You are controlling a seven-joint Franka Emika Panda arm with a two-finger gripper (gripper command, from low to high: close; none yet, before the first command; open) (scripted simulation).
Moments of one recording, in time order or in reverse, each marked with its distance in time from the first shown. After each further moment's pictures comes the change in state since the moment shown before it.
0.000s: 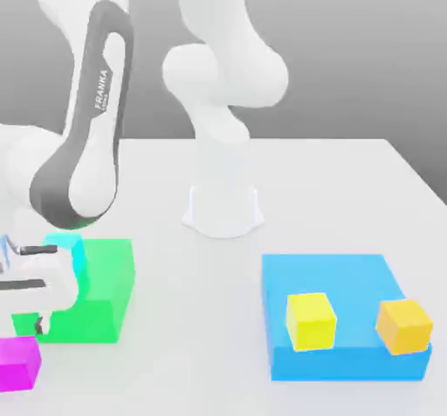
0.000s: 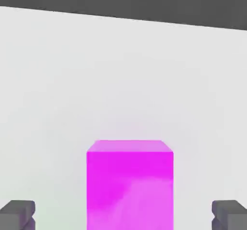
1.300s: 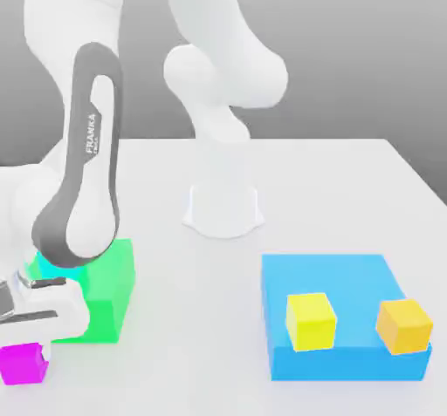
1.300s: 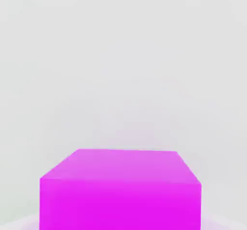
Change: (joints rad) arm -0.029 0.068 0.035 0.017 0.040 0.018 -0.028
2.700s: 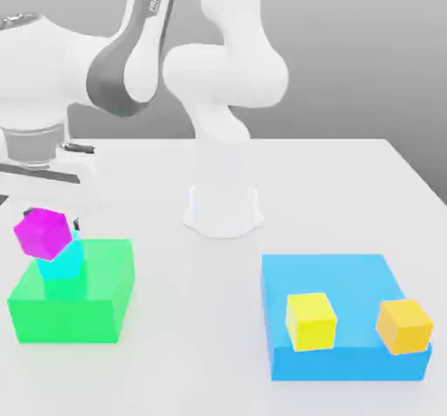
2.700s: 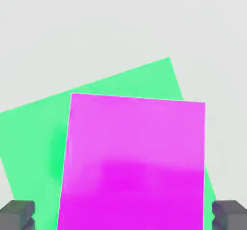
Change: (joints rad) arm 0.055 -0.656 -0.209 -0.451 -0.301 -0.124 0.526
